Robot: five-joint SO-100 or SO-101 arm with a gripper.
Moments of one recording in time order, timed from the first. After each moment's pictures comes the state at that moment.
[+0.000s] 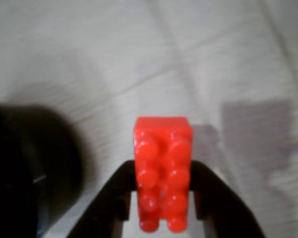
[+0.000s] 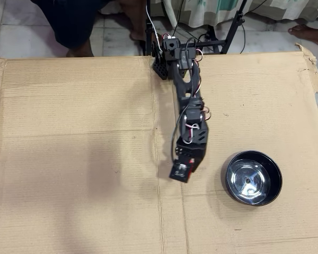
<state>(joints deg) -5.6 62.2 62.7 61.8 114.8</state>
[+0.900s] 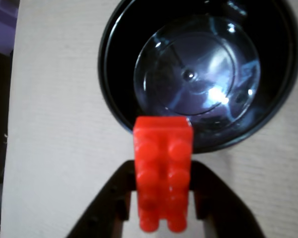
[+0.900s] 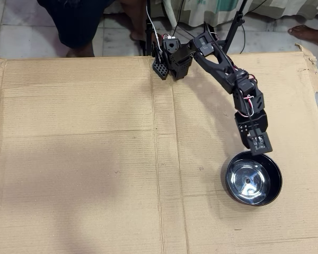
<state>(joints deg) -31.7 68.1 62.7 60.2 114.8</state>
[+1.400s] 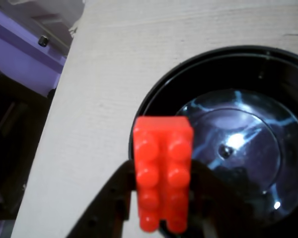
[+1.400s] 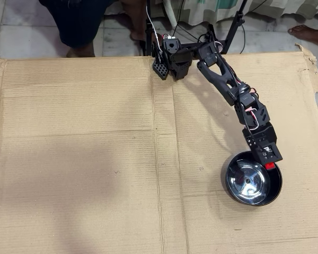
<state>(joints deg) -31.5 53.3 54.8 38.0 114.6</state>
